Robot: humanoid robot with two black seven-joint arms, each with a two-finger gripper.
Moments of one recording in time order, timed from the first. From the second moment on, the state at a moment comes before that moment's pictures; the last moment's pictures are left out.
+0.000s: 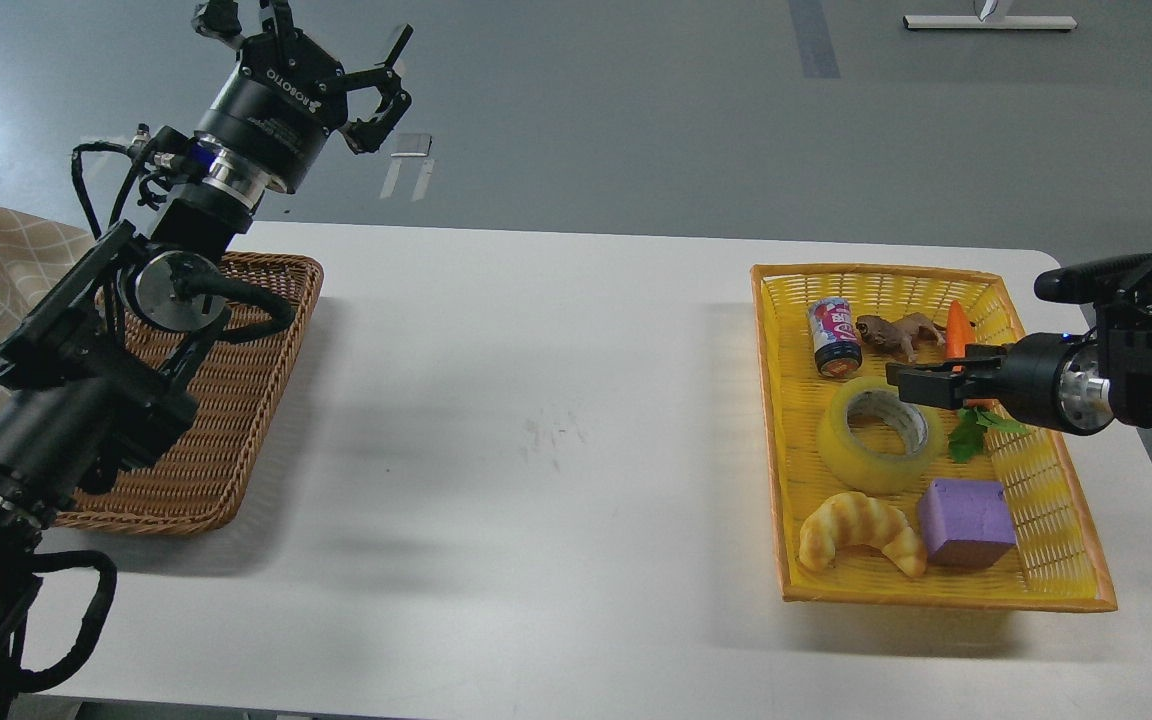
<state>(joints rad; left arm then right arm) -0.73 0.33 -1.09 -0.94 0.21 -0.49 -0.25 0.70 -0.75 0.59 1.26 -1.83 0.49 0.08</state>
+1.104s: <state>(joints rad) -0.73 0.34 -1.11 -0.94 0.21 -0.49 -0.25 0.69 -0.70 0.53 1.19 -1.87 0.49 0.08</state>
